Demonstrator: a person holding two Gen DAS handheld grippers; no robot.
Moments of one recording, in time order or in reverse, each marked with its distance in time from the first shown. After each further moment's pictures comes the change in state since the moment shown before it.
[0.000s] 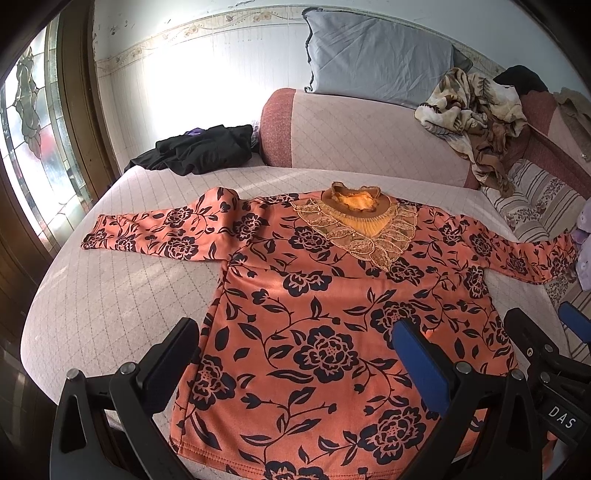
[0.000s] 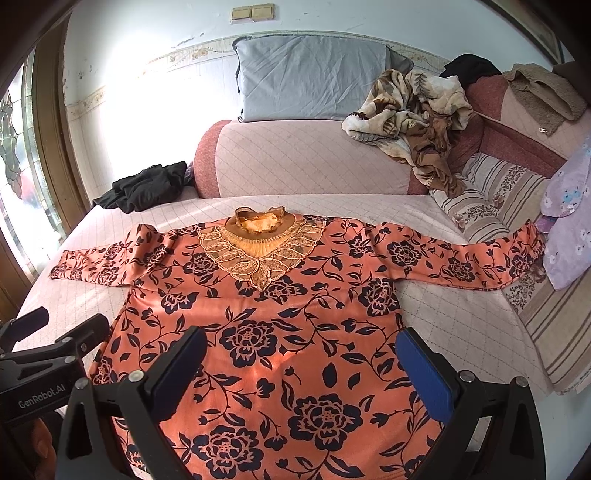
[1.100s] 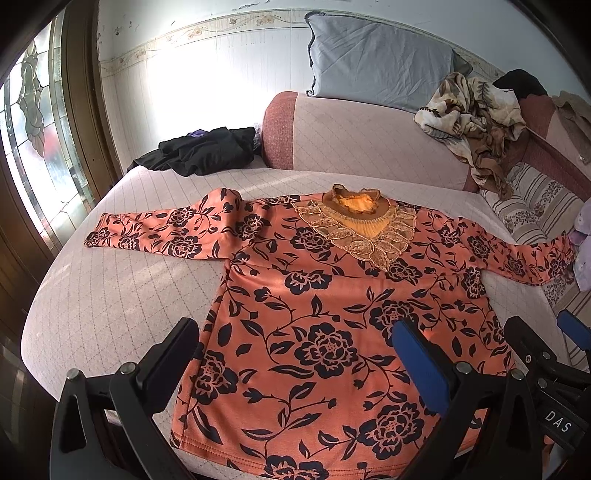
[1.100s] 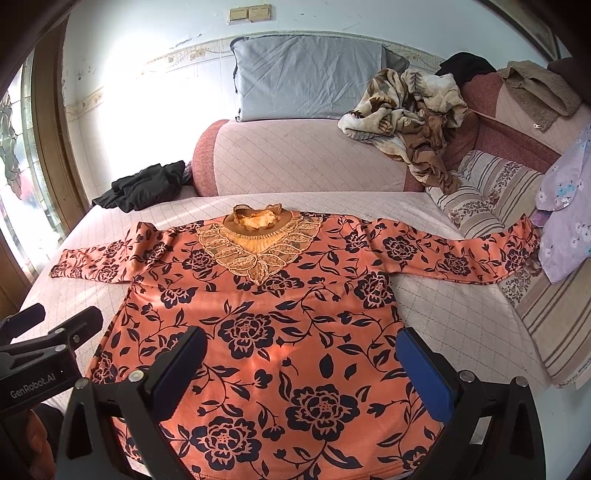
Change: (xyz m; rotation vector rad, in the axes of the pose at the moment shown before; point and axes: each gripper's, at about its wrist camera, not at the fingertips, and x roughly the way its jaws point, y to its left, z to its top) left arm -0.011 0.002 -0.002 -0.005 -0.010 0.001; right arm -0.009 -0.004 -0.008 0.010 0.003 -0.005
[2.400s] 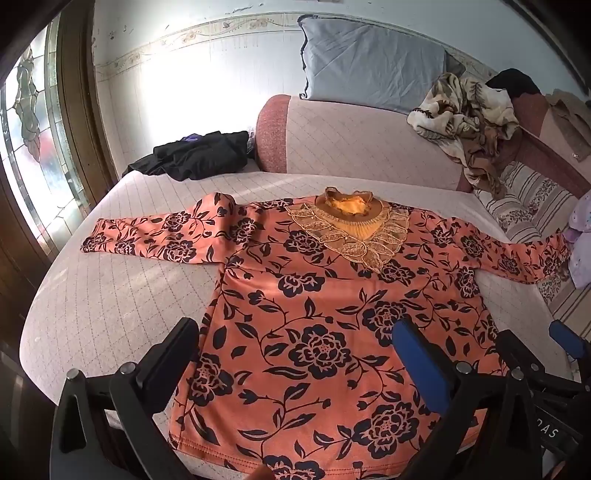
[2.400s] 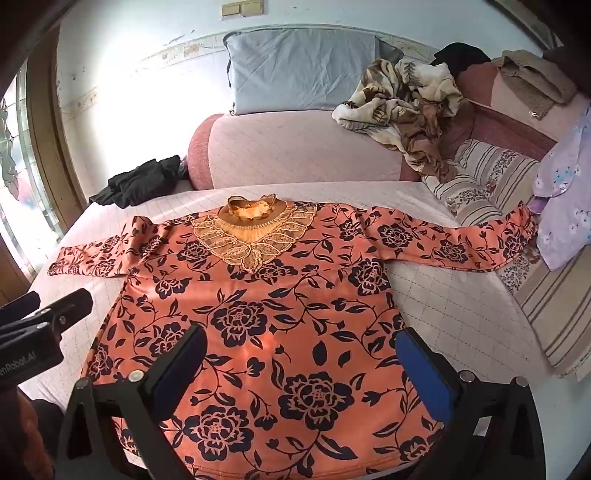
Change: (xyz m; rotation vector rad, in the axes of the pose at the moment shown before) left arm -0.004 0.002 0.003 0.007 -0.017 -0.023; right arm 0.001 -0.009 -0.009 0.021 0.028 -0.001
